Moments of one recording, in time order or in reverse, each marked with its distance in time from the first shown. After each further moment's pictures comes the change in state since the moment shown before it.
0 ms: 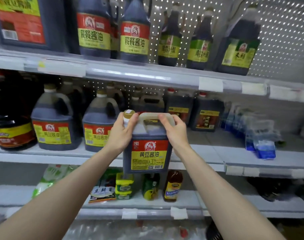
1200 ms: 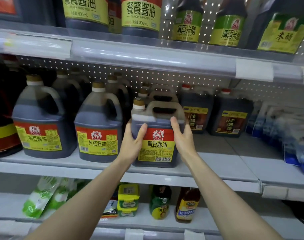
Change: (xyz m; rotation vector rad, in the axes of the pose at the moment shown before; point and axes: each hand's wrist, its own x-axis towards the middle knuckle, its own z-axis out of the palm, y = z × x) left_hand 0.060 -0.102 0.039 -0.130 0.060 -0.093; right_hand 0.083 0.091 0.026 0.090 -0.011 0.120
